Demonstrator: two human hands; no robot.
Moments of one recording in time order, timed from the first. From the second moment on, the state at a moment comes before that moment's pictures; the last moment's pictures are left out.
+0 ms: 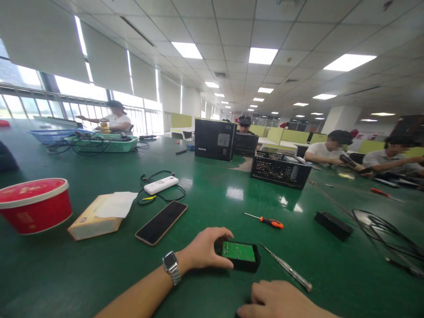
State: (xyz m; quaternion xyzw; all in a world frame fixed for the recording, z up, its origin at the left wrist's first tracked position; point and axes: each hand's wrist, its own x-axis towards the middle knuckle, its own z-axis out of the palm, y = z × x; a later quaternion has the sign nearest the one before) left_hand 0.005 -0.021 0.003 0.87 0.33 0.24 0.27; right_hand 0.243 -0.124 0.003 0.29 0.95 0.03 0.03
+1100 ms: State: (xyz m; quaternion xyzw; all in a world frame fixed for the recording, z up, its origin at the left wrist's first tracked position) left_hand -0.002 -0.025 0.018 0.90 0.29 0.28 0.16; right_hand 0.245 -0.104 0.010 0.64 0.63 -0.27 -0.35
